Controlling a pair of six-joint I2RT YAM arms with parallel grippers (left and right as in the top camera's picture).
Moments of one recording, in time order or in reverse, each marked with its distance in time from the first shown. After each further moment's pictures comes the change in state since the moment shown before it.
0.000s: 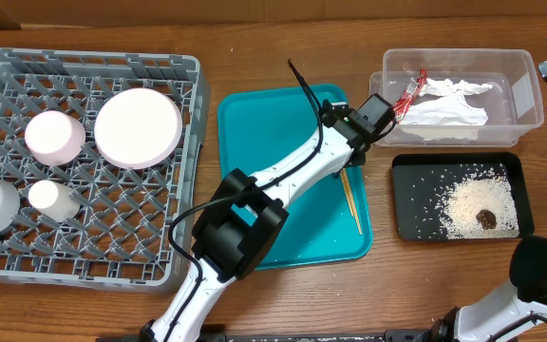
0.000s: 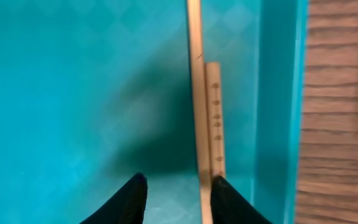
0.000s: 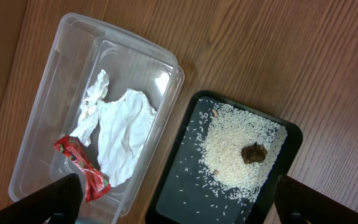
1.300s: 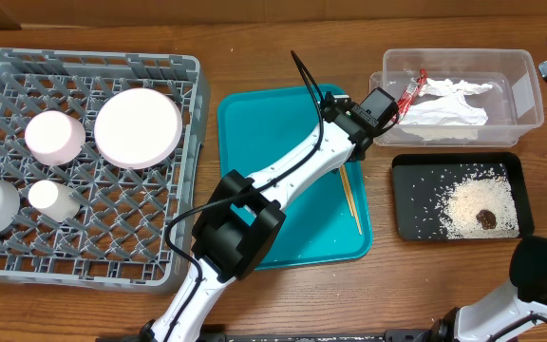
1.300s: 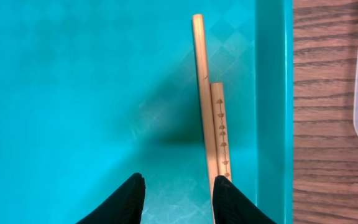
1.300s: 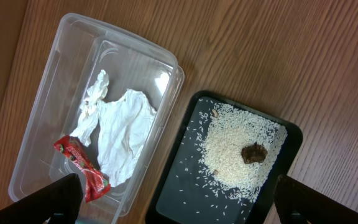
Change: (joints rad) left arm 0.000 -0.001 0.073 -0.081 -0.056 0.053; right arm 0.000 0.000 0.000 0.000 0.000 0.000
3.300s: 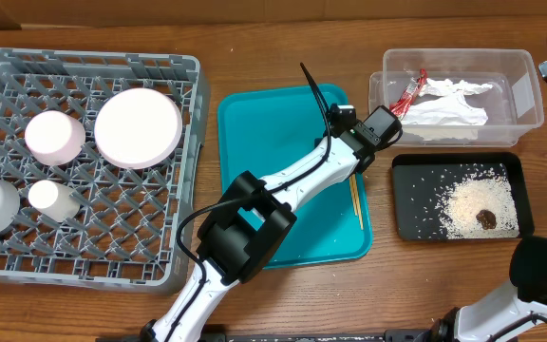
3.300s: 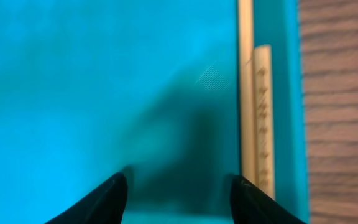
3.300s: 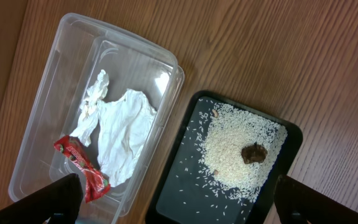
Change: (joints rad) left arm -0.034 0.011 -0.124 0.168 -0.073 0.003; right arm 0.000 0.000 0.000 0.000 0.000 0.000
